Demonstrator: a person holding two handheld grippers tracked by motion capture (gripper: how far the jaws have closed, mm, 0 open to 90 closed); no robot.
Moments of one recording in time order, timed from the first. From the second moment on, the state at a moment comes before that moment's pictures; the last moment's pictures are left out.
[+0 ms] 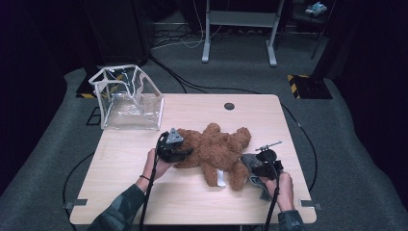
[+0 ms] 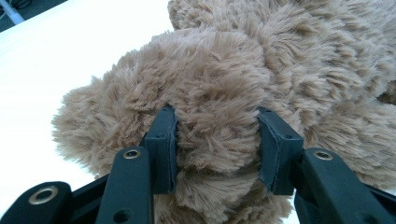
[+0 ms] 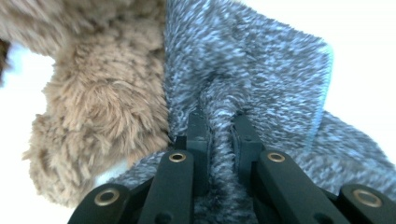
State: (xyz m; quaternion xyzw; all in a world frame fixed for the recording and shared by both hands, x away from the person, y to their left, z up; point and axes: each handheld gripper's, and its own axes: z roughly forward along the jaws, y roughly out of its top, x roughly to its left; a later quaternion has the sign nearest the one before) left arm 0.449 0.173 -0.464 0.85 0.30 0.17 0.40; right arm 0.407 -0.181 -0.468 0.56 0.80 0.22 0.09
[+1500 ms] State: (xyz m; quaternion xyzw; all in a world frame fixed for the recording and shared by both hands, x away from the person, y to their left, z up) left arm 0.447 0.169 -0.464 0.84 0.31 0.17 0.40; right arm 0.383 -0.122 -0.469 0.52 0.78 0.30 0.20
